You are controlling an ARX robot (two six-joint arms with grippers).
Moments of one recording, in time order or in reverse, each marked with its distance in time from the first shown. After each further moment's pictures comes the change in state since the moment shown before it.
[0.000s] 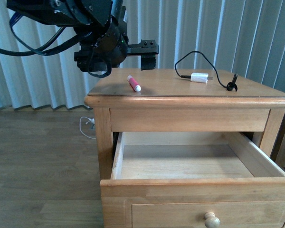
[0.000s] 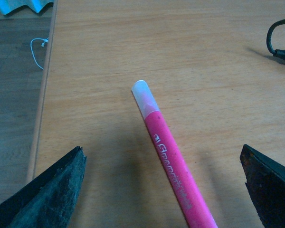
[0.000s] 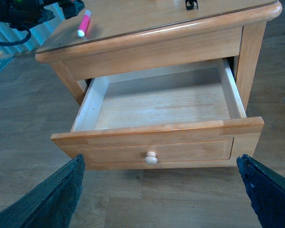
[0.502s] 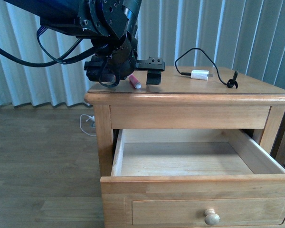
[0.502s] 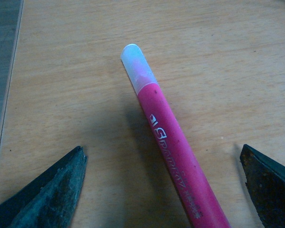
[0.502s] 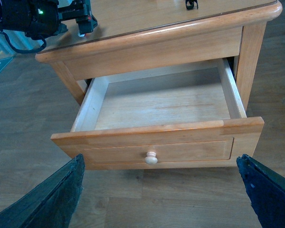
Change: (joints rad) left arm -0.010 0.117 0.147 -0.146 -0.010 0.027; right arm 0.000 0.000 0.000 0.000 0.000 0.000
